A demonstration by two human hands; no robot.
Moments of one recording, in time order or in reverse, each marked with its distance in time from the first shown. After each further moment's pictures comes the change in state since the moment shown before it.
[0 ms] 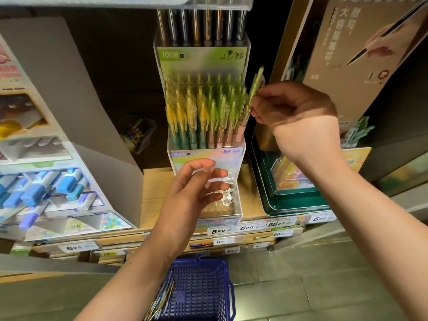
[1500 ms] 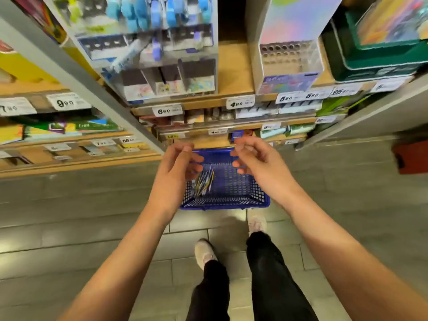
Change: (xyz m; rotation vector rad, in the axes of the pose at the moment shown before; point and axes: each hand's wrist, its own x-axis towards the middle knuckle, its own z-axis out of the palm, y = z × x) left_hand -0.247 -0.009 -0.201 0.330 0.286 -0.242; right_hand -0.352 0.004 0.153 0.237 -0.390 0.706
